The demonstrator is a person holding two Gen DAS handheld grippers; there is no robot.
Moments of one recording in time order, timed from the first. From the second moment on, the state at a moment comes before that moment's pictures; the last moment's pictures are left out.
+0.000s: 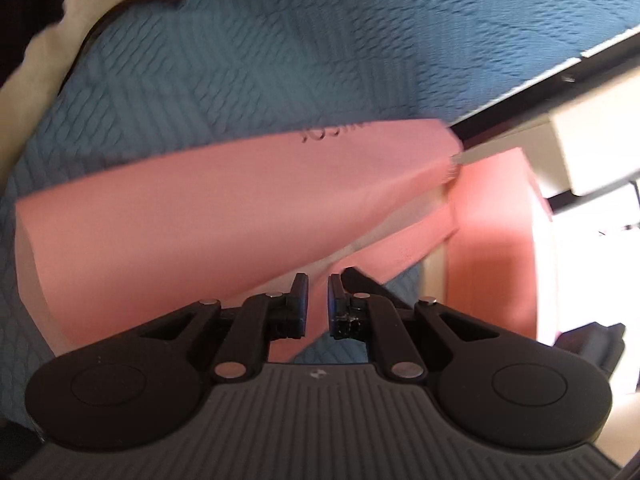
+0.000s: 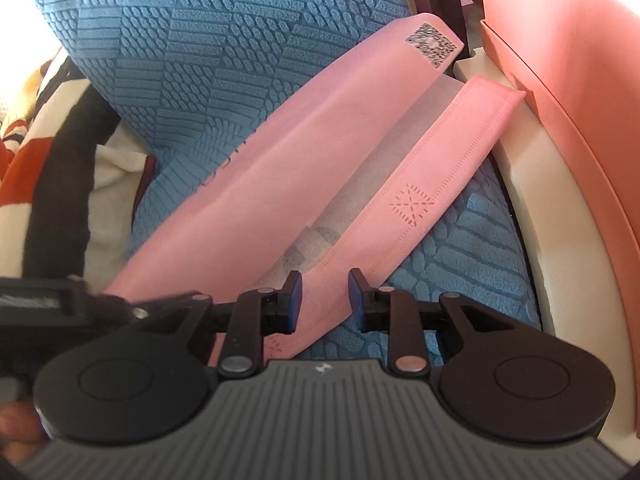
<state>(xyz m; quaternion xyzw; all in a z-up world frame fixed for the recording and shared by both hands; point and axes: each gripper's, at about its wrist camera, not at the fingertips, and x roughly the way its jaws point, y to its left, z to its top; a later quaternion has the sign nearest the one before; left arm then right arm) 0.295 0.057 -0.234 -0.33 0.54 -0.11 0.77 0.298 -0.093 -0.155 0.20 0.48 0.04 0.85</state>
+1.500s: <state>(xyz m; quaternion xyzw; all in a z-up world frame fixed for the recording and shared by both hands) 0.302 0.027 -0.244 -0.27 0.55 -0.09 0.78 0.286 -0.114 -0.138 0.36 0.44 0.04 0.82</state>
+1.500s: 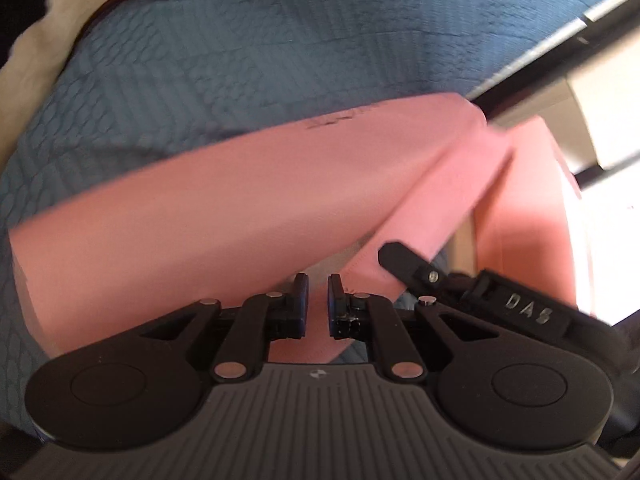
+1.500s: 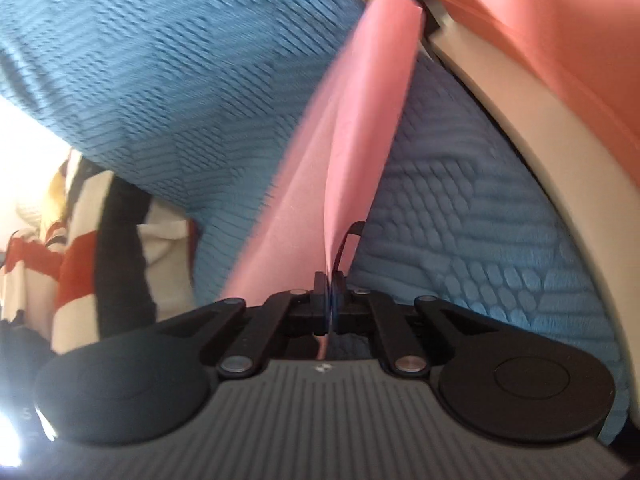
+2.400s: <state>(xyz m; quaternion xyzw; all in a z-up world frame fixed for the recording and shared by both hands) 0.321 0.012 -0.219 -0.11 0.51 -0.03 0.85 0.276 -0.139 -0.130 0.33 0.47 0.01 0.82</state>
